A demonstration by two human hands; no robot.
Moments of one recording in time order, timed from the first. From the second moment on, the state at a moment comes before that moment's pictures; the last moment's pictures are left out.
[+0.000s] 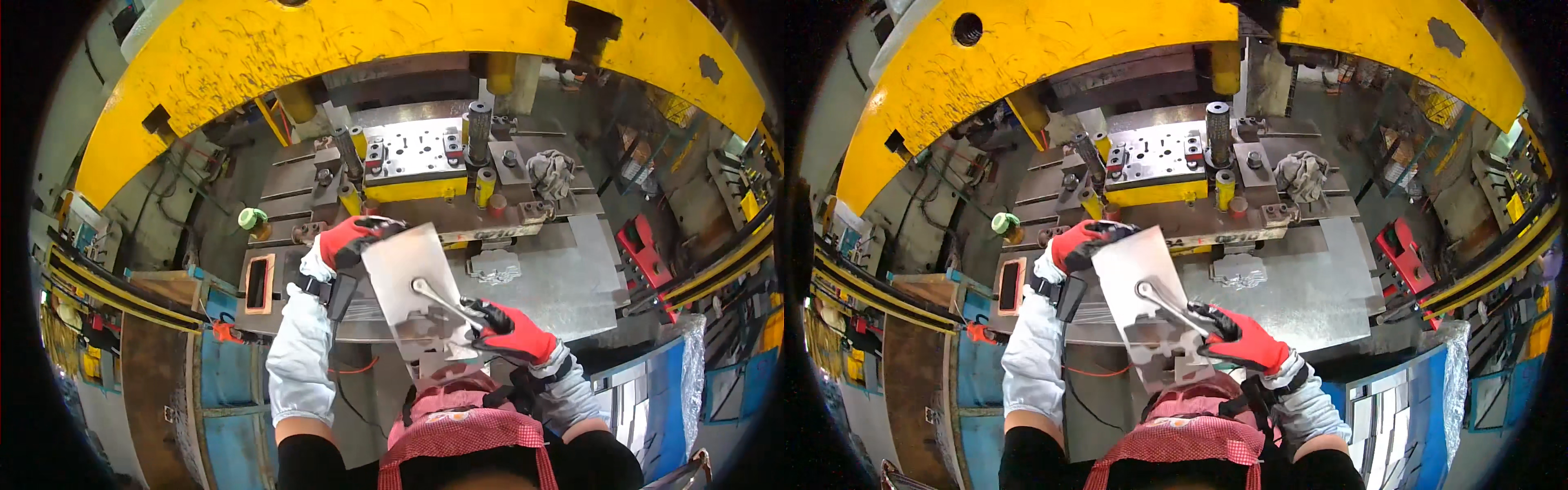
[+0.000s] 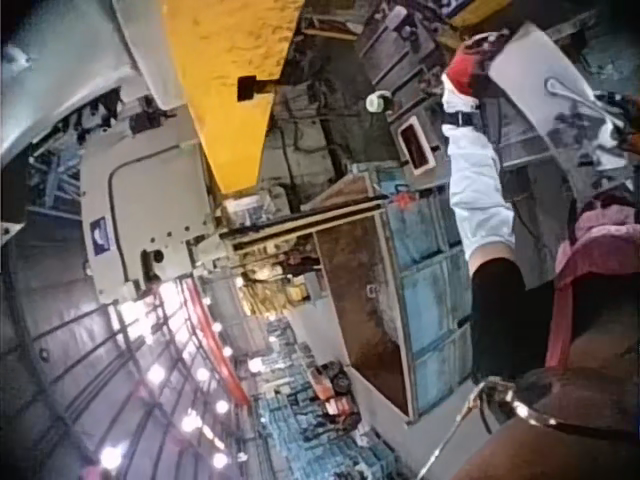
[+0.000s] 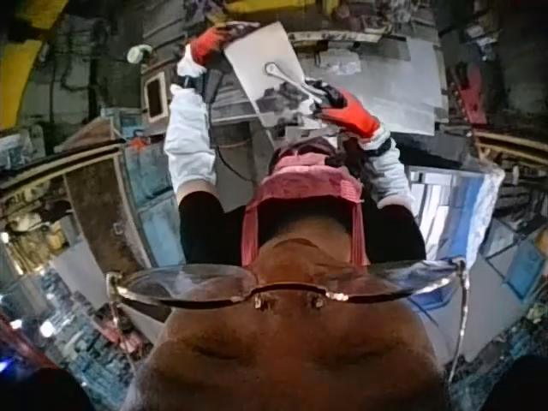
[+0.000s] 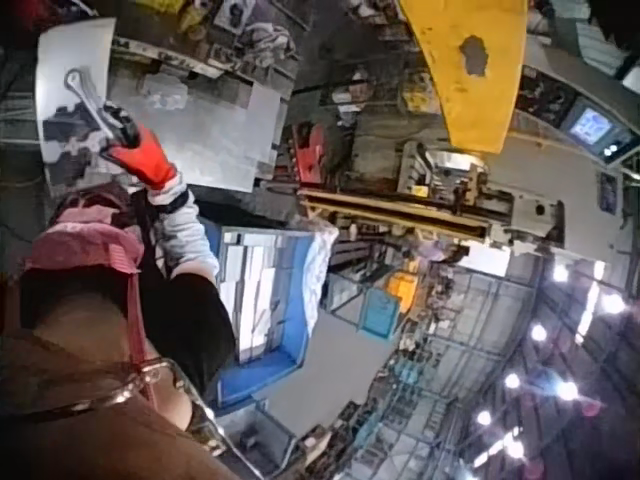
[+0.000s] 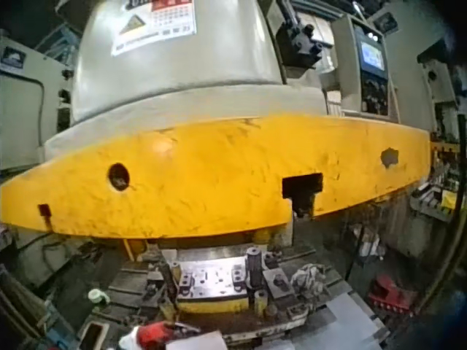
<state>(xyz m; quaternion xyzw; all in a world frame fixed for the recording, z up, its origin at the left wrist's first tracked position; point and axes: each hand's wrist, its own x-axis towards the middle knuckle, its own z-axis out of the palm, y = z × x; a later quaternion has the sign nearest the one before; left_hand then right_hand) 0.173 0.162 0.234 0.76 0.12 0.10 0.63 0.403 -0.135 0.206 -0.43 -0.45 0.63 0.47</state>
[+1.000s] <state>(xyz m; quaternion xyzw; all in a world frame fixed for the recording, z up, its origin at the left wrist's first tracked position) 0.254 0.102 0.161 0.26 0.12 0.30 0.91 0.503 0.103 0.184 -0.43 -0.70 0.36 0.45</state>
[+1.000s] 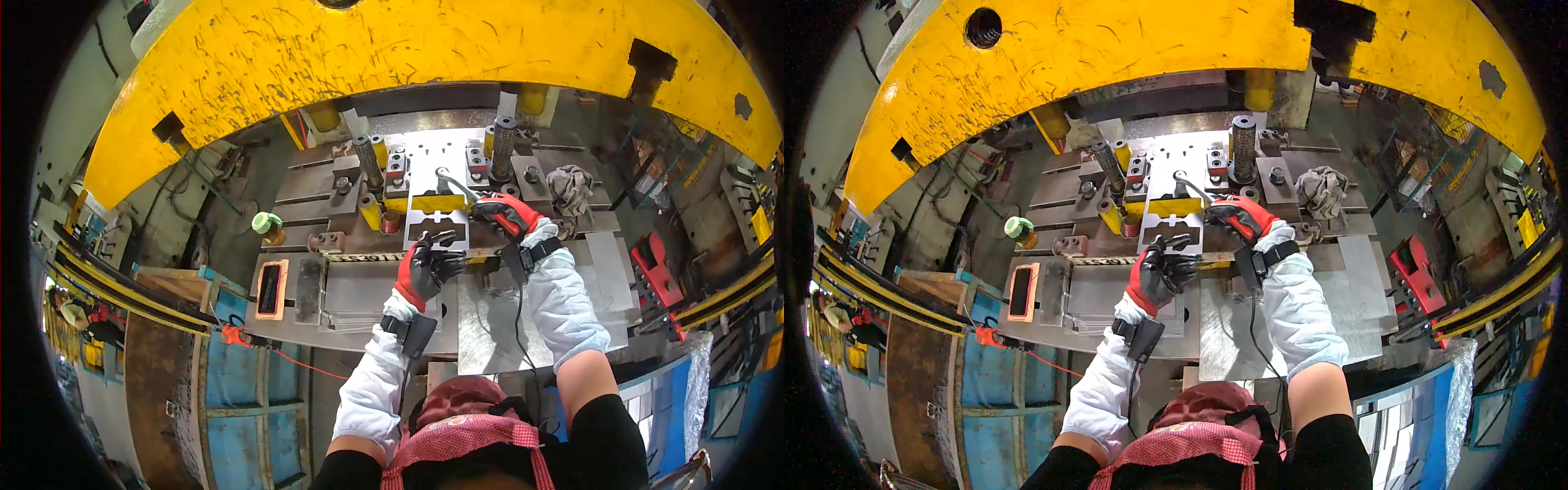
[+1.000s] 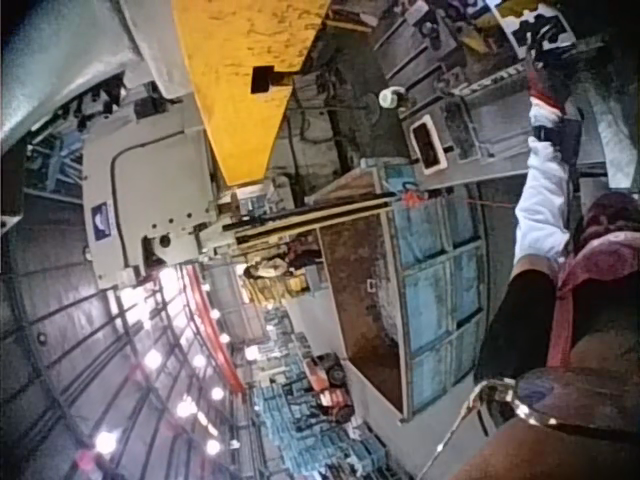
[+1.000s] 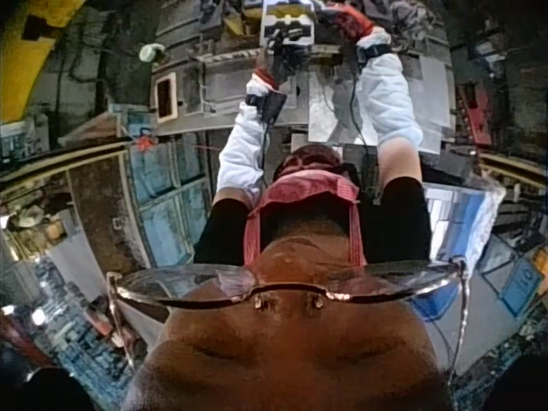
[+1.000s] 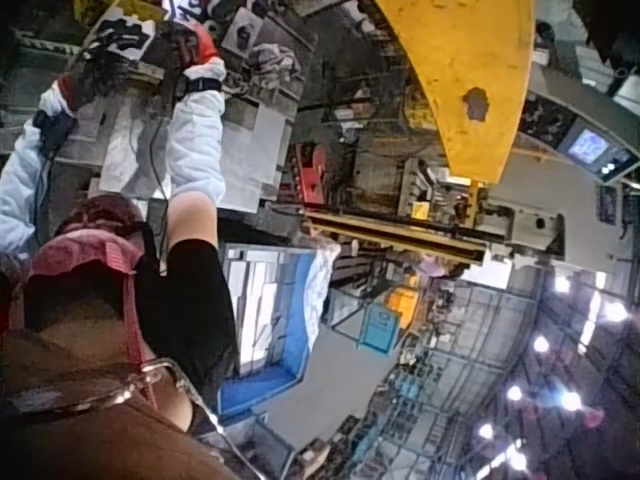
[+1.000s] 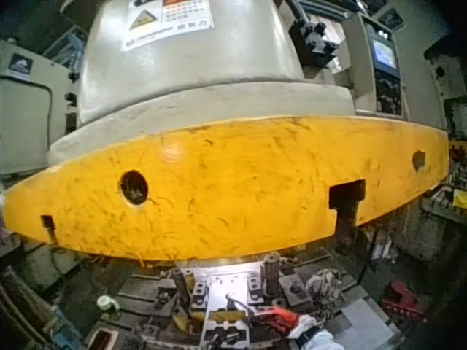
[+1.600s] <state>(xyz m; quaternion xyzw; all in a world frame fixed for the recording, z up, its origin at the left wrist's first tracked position) 0.282 0.100 0.131 0.17 0.17 0.40 0.88 0.483 -0.119 0.087 -0.62 -0.22 0.25 0.71</state>
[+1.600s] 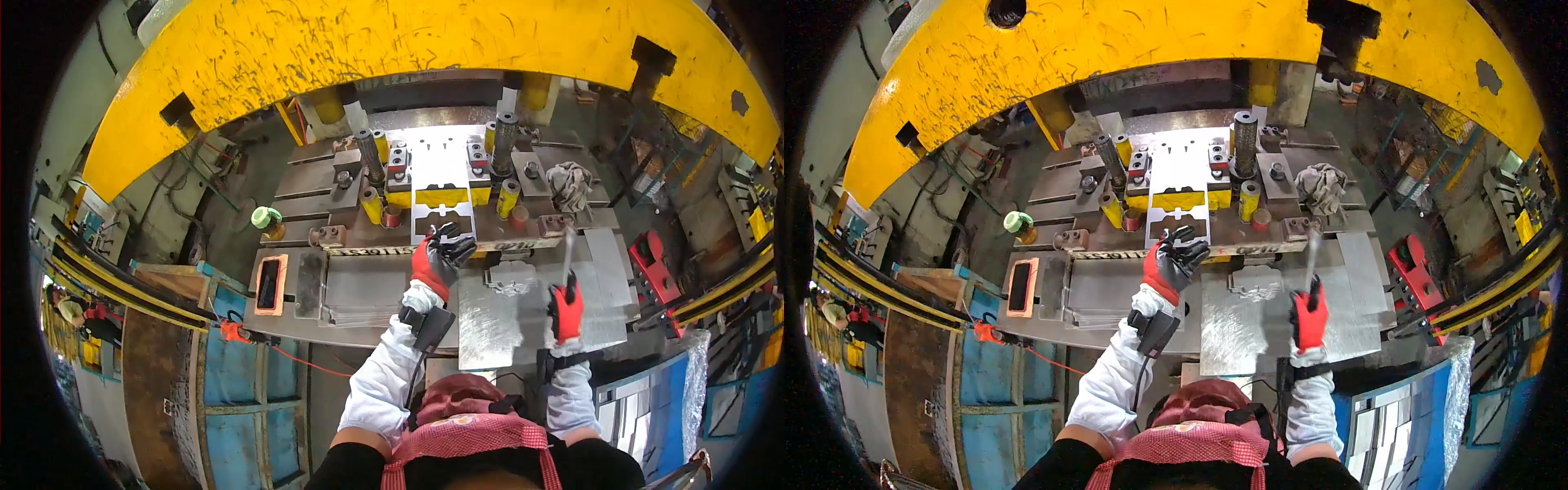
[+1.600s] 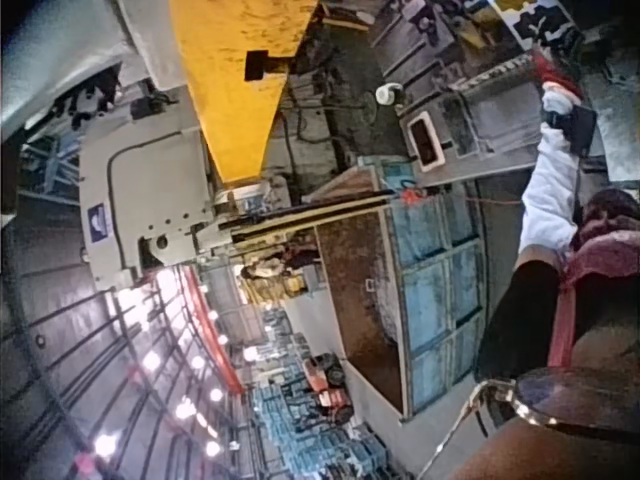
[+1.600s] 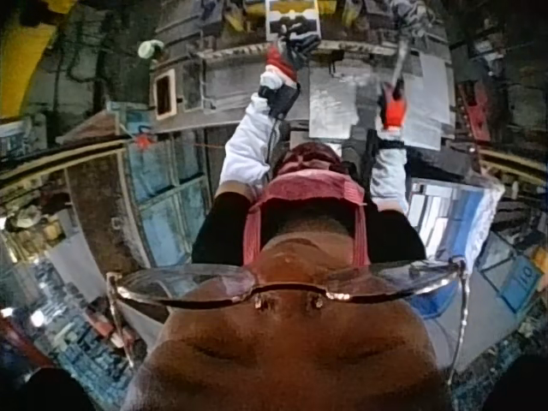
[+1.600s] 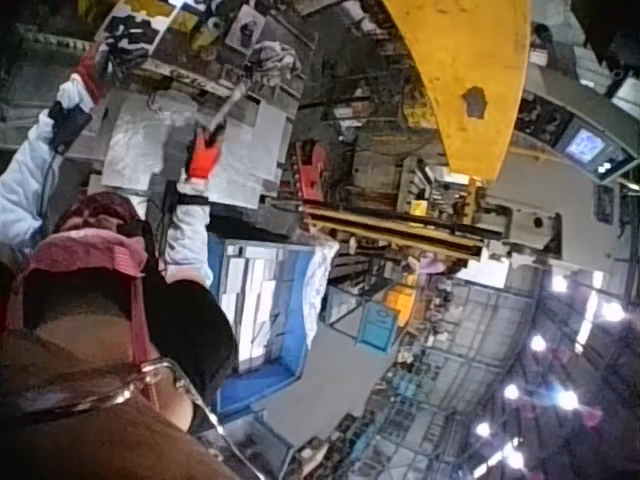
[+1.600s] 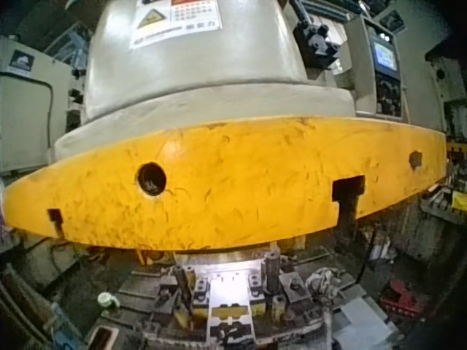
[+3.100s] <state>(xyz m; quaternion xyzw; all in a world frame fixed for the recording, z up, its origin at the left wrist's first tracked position) 0.281 0.106 0.133 0.16 0.15 0.39 0.89 0.552 -0.211 -0.049 -0.73 -0.08 0.09 0.68</state>
